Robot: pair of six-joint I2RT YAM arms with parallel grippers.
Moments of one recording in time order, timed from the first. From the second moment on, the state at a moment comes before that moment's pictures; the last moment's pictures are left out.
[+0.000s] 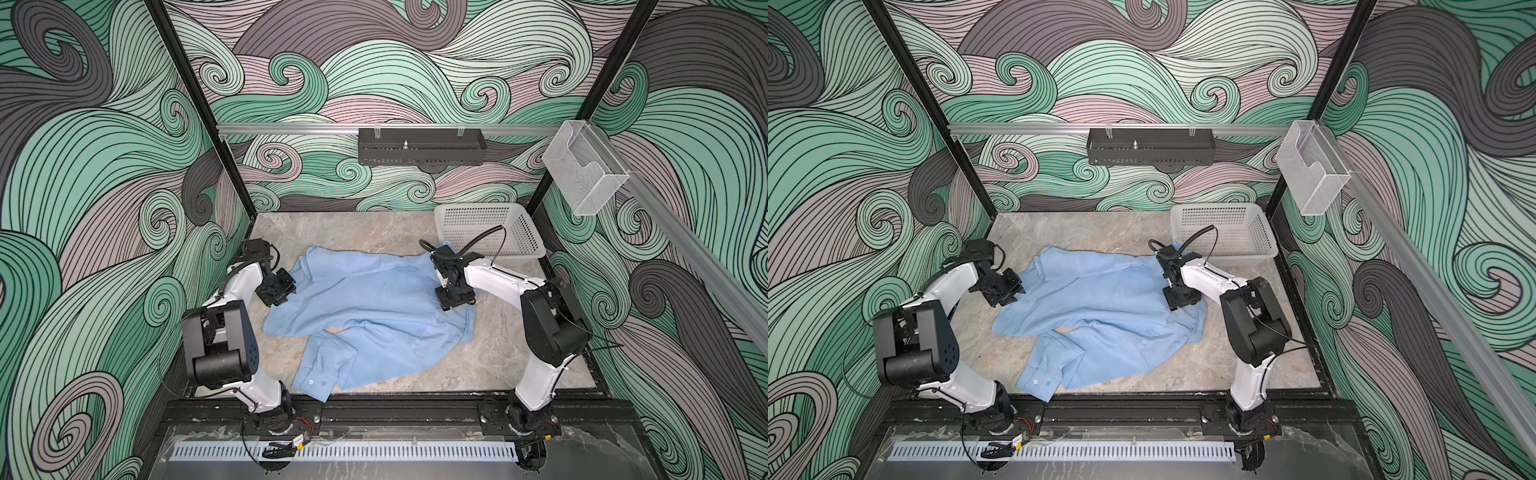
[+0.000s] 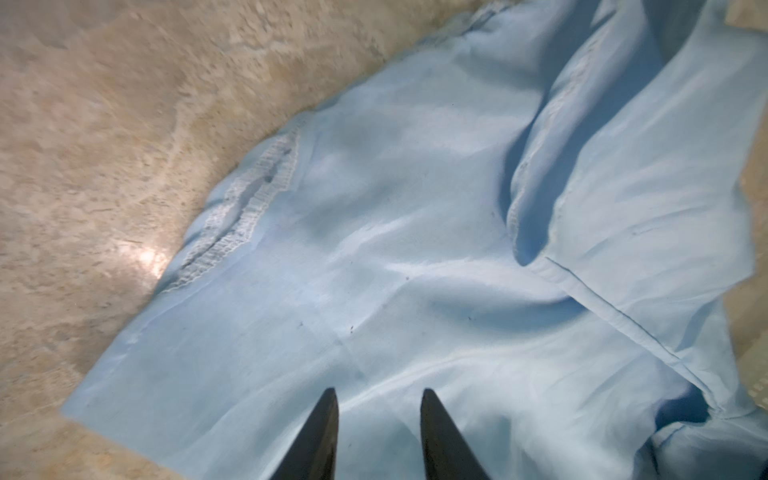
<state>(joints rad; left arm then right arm) 0.23 1.59 1.11 -0.85 0.24 -0.56 0.48 1.81 1.22 -0.86 0.14 0.11</state>
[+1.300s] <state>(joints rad) 0.12 2.14 1.59 -1.05 0.24 -0.47 0.39 1.88 1.18 -0.67 0.15 0.58</state>
